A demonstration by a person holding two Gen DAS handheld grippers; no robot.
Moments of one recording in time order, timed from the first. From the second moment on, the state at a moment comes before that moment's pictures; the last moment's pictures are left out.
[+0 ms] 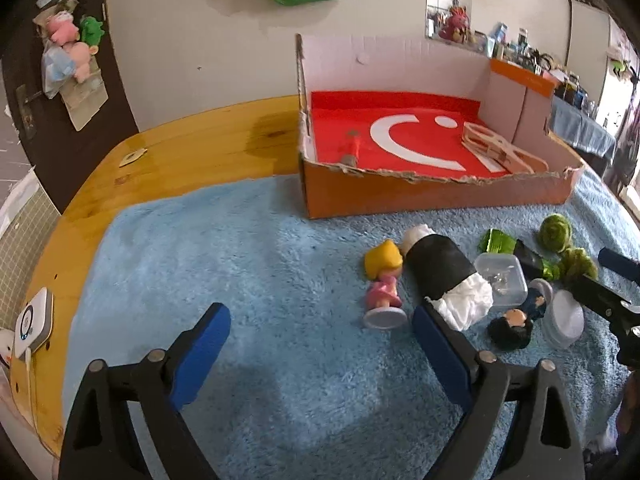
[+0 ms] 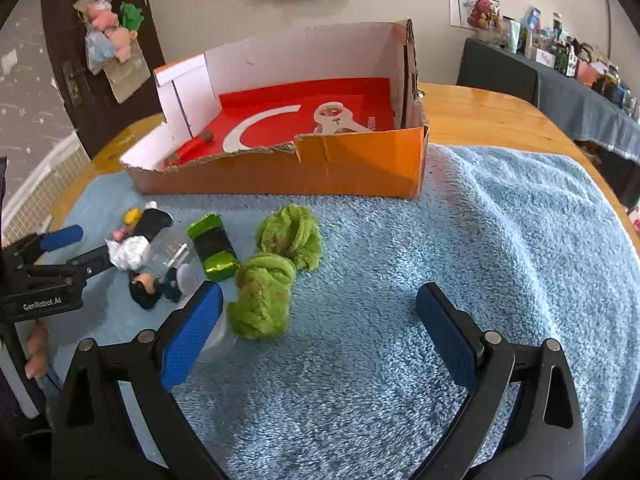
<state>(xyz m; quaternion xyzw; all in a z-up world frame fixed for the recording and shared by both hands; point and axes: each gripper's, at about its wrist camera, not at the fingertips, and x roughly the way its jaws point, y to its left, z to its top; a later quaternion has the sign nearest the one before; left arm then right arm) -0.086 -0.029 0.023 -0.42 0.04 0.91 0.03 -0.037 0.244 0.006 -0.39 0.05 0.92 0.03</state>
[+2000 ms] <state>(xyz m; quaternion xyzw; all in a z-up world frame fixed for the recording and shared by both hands) -0.049 -0.025 0.107 -0.31 0.01 0.95 0.09 -0.032 0.214 0.098 -0.29 0.00 0.96 -0.04</state>
